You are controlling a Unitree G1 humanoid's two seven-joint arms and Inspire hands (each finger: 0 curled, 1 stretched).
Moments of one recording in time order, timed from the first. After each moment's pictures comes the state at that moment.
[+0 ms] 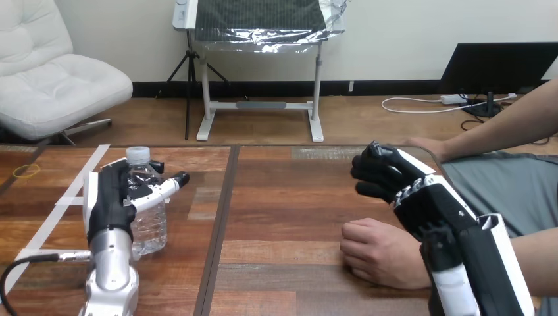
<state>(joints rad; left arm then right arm) -0.45 0.23 0.12 0.98 0.09 -0.34 0.25 0.55 -0.13 0.12 -0.37 0.11 -0.70 0.24</state>
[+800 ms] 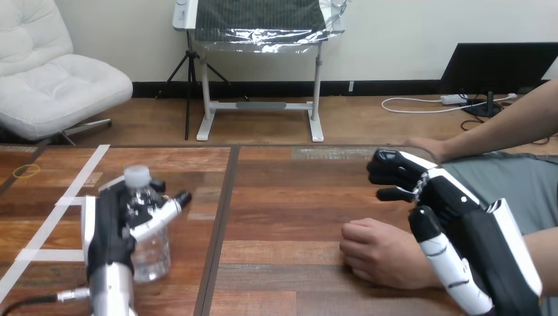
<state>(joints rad) -0.18 0.16 0.12 0.65 0.08 -0.36 0.23 0.42 -0.23 -0.02 -0.25 0.06 -0.64 0.23</state>
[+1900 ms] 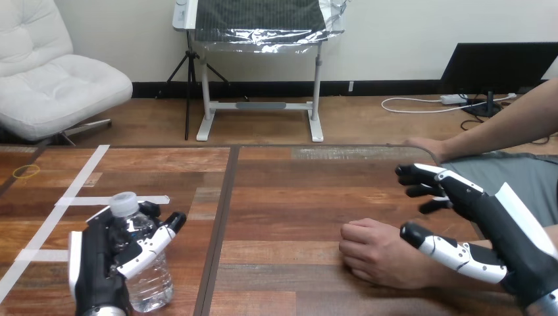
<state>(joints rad) 0.12 0.09 0.12 0.26 -0.04 -0.35 0.14 0.23 -0.53 -0.12 0.02 -0.05 -0.51 0.25</state>
